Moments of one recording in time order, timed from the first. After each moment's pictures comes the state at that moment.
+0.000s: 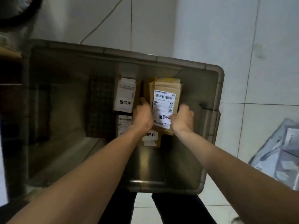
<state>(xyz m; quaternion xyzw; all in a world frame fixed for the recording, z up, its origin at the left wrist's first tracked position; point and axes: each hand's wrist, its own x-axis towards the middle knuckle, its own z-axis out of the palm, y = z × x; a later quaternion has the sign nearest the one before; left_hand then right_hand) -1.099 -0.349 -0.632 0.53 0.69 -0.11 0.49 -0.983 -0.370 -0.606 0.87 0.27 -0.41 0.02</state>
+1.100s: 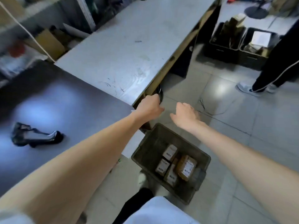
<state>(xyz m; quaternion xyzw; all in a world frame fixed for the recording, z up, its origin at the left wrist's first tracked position) -1.267 -0.352 0.050 0.57 0.77 0.07 0.27 -1.128 -0.327 0.034 0.57 0.79 -0.20 0.04</state>
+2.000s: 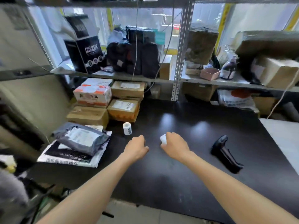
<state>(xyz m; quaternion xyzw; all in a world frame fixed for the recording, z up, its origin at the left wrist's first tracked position) -1.513 -0.978 0.128 -0.03 0.97 0.22 0.10 -1.510 -0.817 0.150 -0.04 0.98 -0.17 0.06</state>
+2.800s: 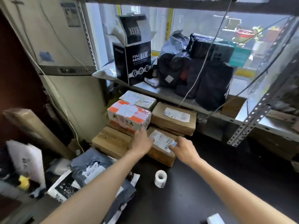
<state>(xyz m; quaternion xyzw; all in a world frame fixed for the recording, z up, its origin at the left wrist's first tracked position) -1.758 -1.143 0.148 -0.22 0.90 0.37 -0.04 -1.797 -0.973 0.147 -0.11 0.94 -0.29 0.12</state>
